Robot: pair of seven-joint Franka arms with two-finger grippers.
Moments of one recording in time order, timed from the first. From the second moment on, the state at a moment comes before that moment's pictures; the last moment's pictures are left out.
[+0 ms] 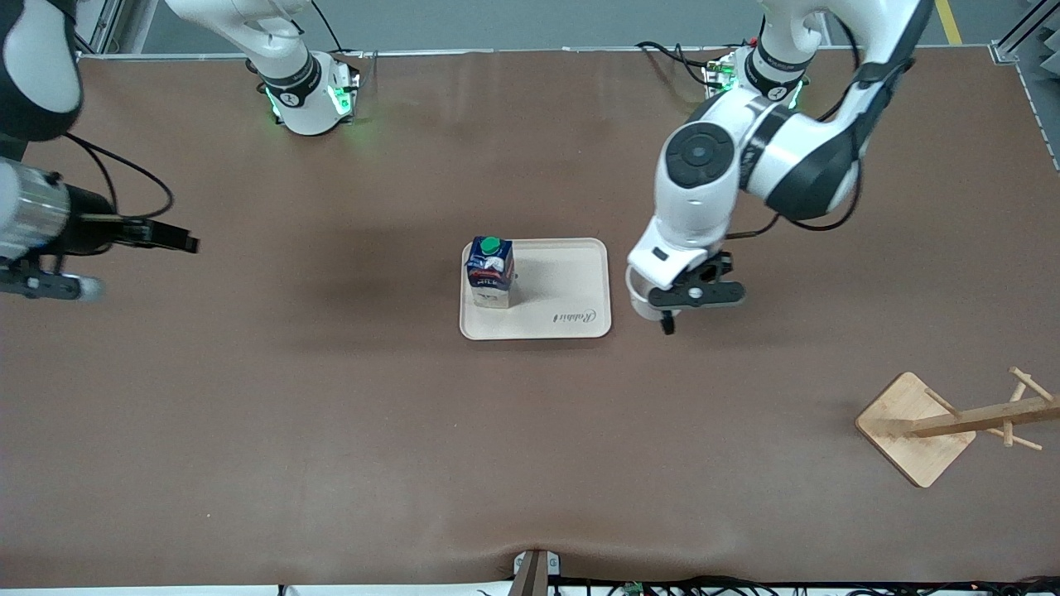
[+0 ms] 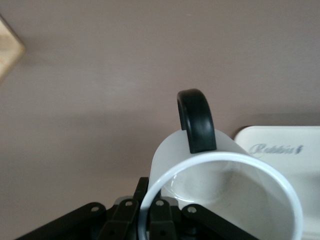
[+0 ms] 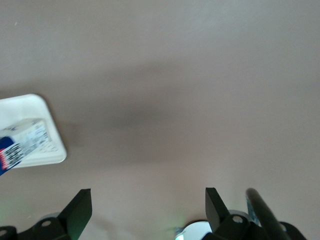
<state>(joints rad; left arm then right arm) -0.04 0.30 -0.54 -1.71 0.36 1.85 -0.64 0.16 0.13 -0.16 -1.61 0.19 1.47 0.16</state>
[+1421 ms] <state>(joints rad) 0.54 0.25 -0.53 -1.60 0.32 1.80 0.36 0.90 0.35 -0.15 -1.72 0.02 2.07 1.25</state>
